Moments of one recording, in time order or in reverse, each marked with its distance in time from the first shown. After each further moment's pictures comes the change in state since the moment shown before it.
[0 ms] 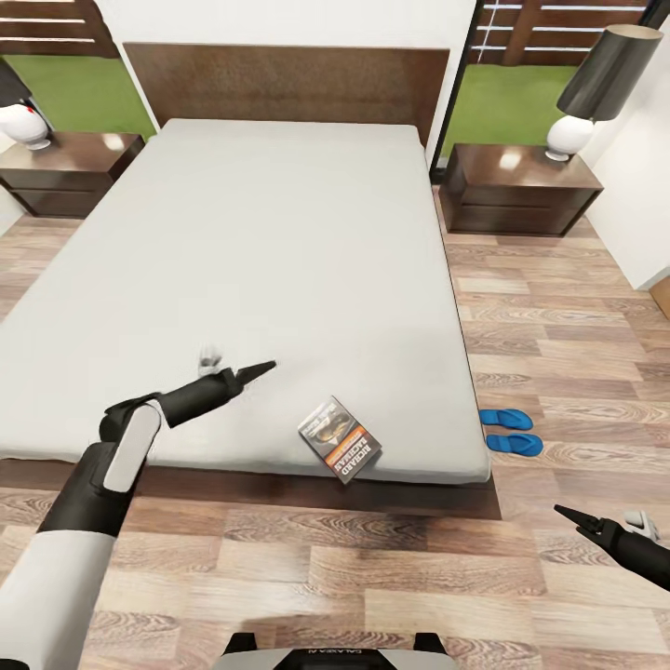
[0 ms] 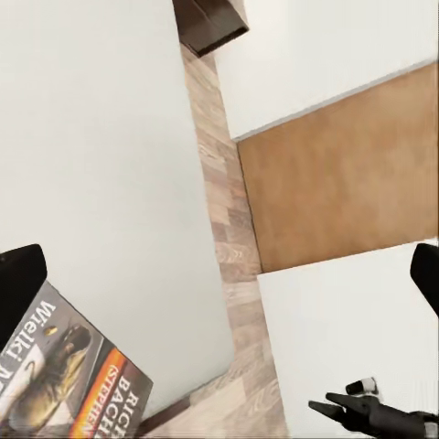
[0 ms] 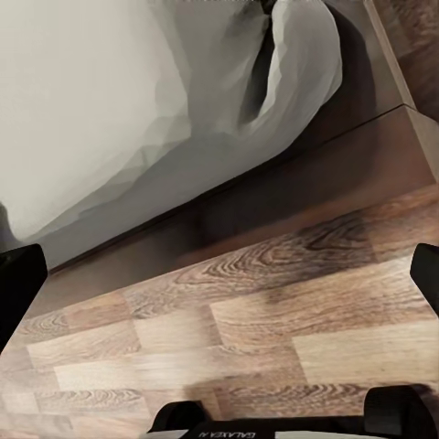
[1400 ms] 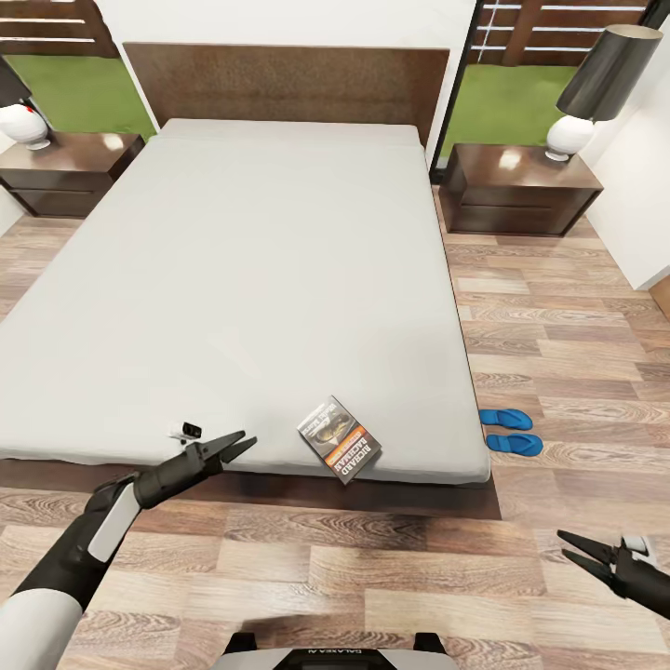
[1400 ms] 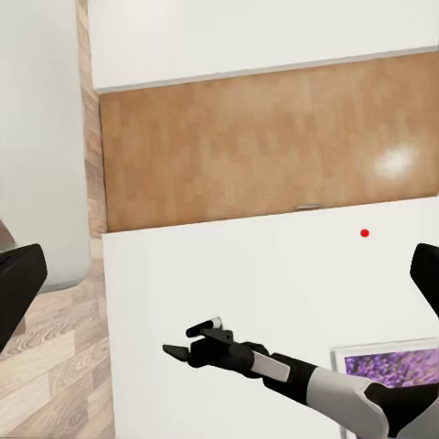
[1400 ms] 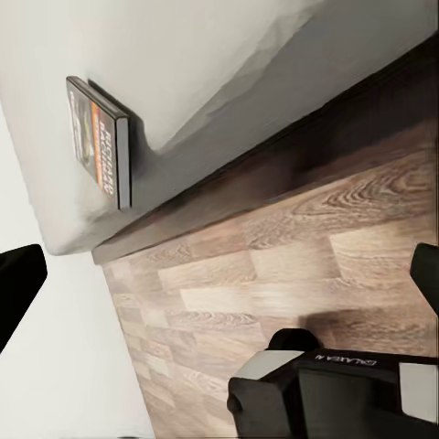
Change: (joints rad) left arm 0.163 0.090 -0.024 0.314 0.028 -0.077 -0.621; right arm 0.000 -0.002 0.007 0.144 0.135 0.052 0.432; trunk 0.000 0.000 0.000
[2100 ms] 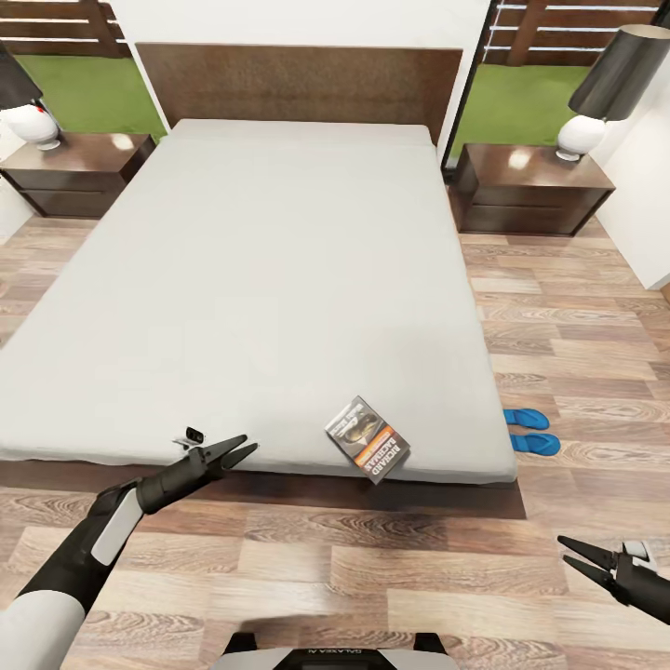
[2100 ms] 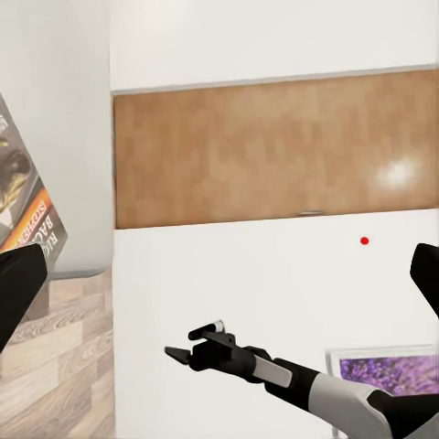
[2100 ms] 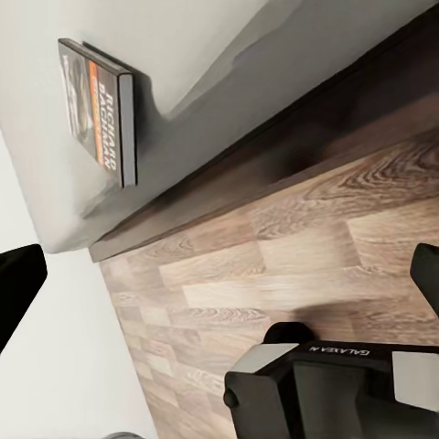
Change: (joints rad) left arm 0.000 -0.007 0.000 0.045 -0.002 -0.003 0.007; right arm 0.000 0.002 0.000 0.025 0.012 -0.007 -0.003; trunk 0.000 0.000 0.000
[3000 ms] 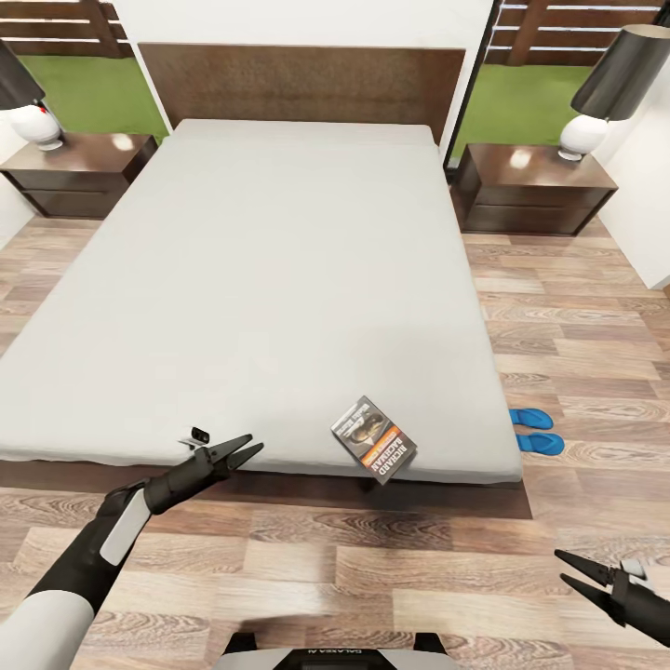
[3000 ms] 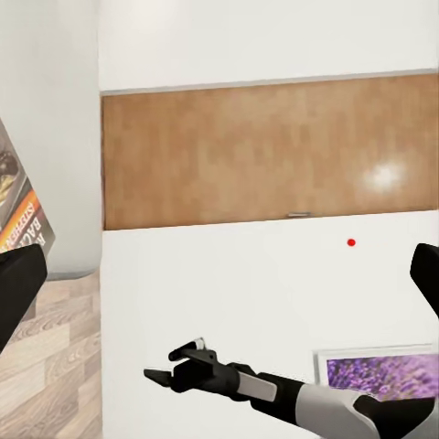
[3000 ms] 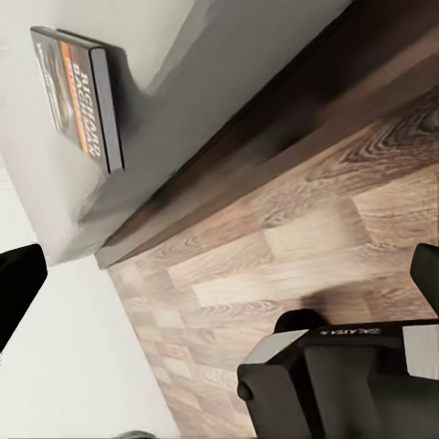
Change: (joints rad) left arm 0.000 -0.027 0.000 0.002 0.002 0.001 -0.004; right arm 0.000 0.026 0.002 0.089 -0.002 -0.003 0.001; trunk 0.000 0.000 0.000
